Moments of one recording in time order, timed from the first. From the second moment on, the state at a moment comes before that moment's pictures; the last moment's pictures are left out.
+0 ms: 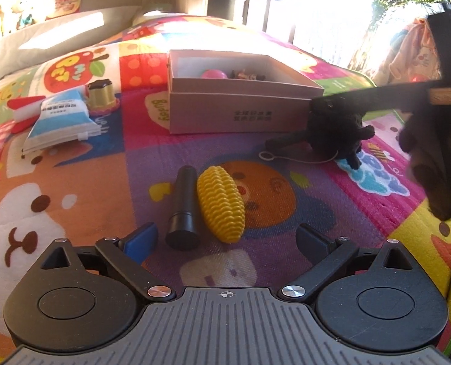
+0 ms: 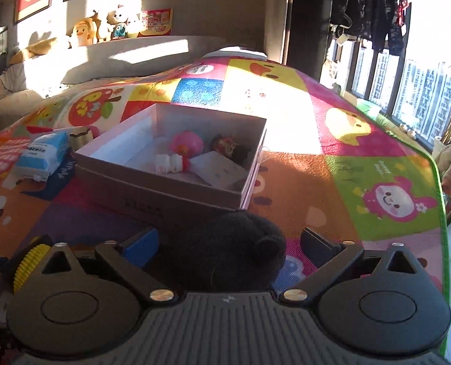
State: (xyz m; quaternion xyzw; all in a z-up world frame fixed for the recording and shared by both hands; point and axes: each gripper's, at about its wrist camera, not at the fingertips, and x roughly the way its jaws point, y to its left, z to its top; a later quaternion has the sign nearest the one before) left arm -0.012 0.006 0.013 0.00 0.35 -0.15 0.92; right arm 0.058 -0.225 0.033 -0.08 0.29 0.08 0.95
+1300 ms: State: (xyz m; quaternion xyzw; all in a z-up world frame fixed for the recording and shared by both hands) left arm -0.005 -0.022 0.045 -0.01 0.30 -0.20 0.93; right arm 0.013 -0.314 0.026 0.02 0.34 0.09 0.93
